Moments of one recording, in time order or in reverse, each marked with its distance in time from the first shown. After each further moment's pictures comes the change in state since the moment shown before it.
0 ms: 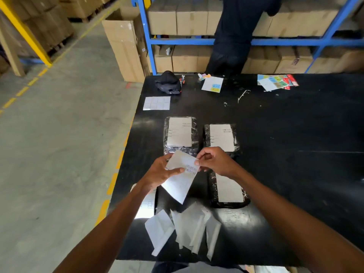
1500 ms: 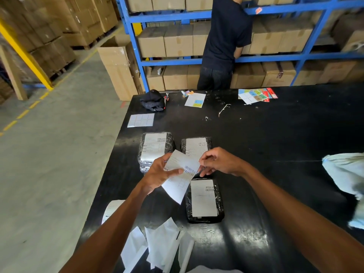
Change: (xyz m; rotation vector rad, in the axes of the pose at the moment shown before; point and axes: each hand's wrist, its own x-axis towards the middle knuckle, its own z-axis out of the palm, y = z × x) left_hand 0.035 0.071 0.100 -0.023 0.026 0.067; right_hand -0.037 0.009 -0.134 -0.056 -0.143 0.046
